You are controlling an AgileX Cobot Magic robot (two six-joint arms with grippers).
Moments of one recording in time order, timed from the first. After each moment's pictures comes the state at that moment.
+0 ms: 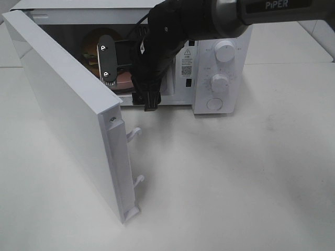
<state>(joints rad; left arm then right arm) 0.05 0.00 -0.52 -0.10 1.07 0.04 0.66 2.19 -1.70 -0.18 0.44 -0.92</state>
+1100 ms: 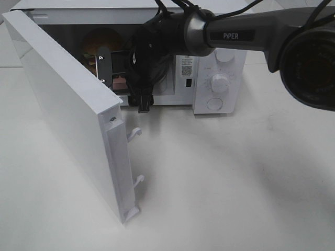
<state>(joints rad) 0.05 0.00 -0.52 -0.10 1.07 0.04 0.65 2.41 -1.96 -0.22 0.50 -0.89</state>
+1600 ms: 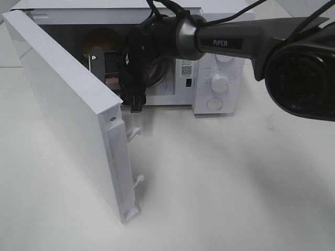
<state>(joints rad) 0.05 0.00 -0.52 -0.10 1.07 0.04 0.66 2.46 -2.04 -0.20 0.50 -0.89</state>
